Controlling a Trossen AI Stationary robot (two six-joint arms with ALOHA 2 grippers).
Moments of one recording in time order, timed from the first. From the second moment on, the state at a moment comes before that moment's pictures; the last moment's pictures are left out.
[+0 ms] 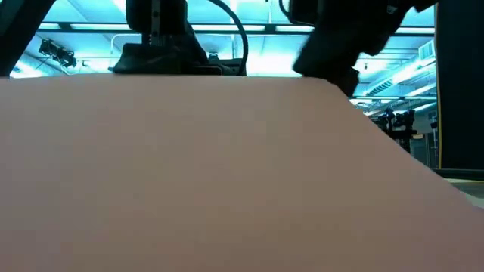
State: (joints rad) left arm 0.01 1.97 1.17 -0.65 1.34 -0.09; right arm 0.38 1.62 0.99 -0.11 0.07 0.60
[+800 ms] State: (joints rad) left arm 0.11 1.97 1.17 -0.37 1.48 -0.18; right arm 0.64 1.34 0.79 -0.33 0.57 0.88
